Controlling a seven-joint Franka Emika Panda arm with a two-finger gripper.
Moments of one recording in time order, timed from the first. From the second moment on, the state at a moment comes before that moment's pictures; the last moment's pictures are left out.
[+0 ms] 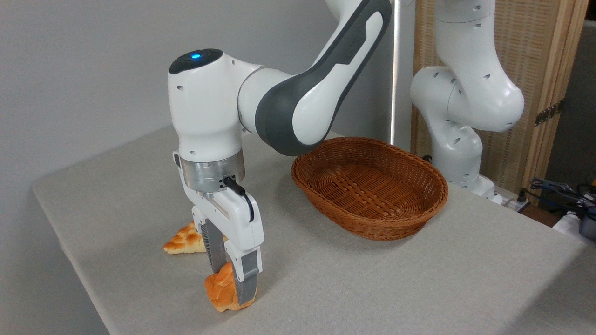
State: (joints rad) arm 0.01 0.15 -0.04 -1.94 0.04 2.22 0.78
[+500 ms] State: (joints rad) arm 0.01 0.15 -0.04 -1.94 0.04 2.22 0.78
